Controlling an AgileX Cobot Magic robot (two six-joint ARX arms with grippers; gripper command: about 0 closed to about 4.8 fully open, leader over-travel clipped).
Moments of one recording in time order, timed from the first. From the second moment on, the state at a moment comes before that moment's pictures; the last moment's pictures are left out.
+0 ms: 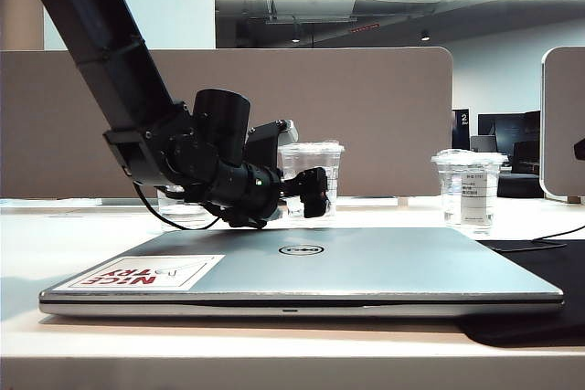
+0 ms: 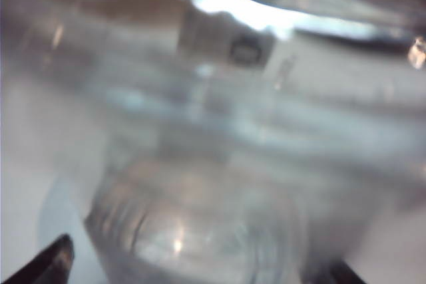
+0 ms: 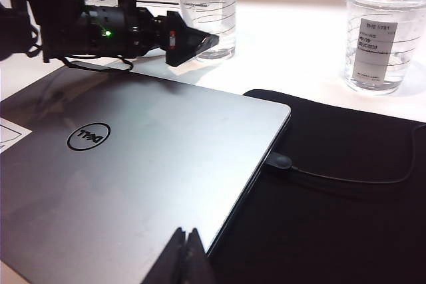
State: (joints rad) left arm -0.49 2.32 1.39 0.70 0.13 -0.11; right arm 0.32 0.18 0.01 -0.02 -0.11 0.05
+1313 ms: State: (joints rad) left arm -0.48 2.37 1.45 0.80 0.20 -0.13; right arm 0.32 0.20 0.01 -0.02 -0.11 0.05
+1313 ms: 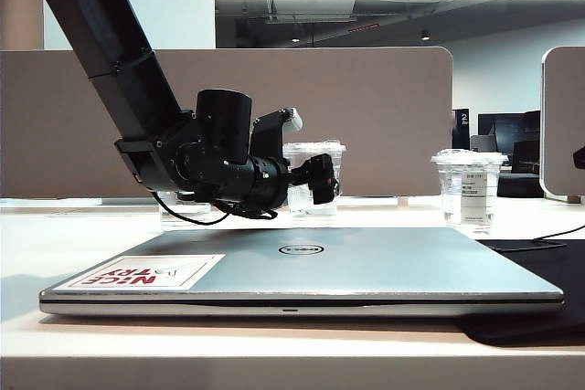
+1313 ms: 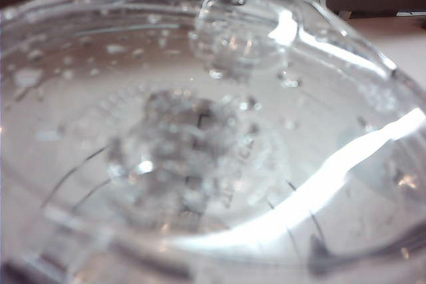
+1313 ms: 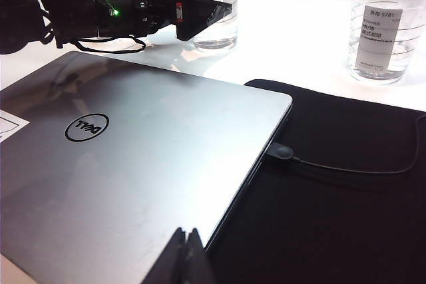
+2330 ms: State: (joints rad) left arm -0.49 2.37 1.45 0.80 0.20 -0.13; right arm 0.32 0.20 0.01 -0.02 -0.11 0.05
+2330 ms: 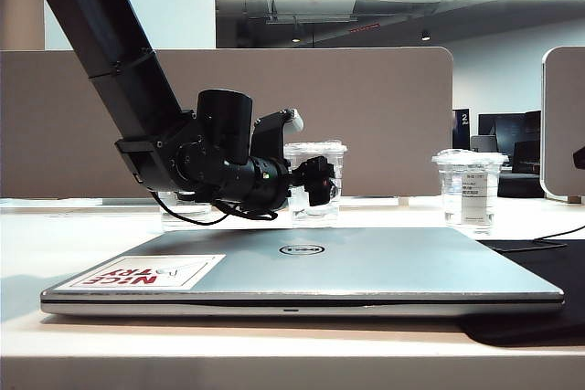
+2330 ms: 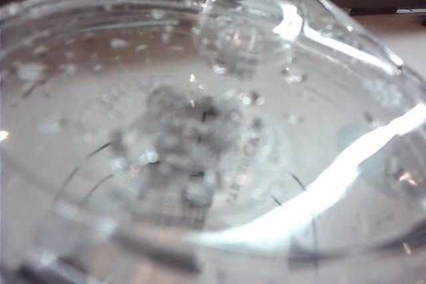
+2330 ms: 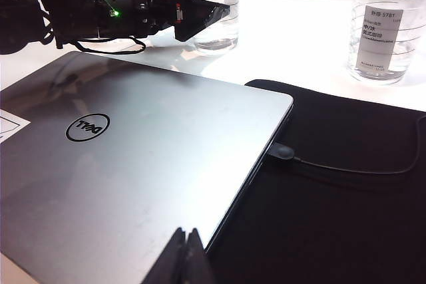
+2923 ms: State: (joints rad) left arm -0.49 2.28 1.45 0.80 0.27 -0.09; right arm 0.32 0.20 0.01 -0.02 -0.11 0.05
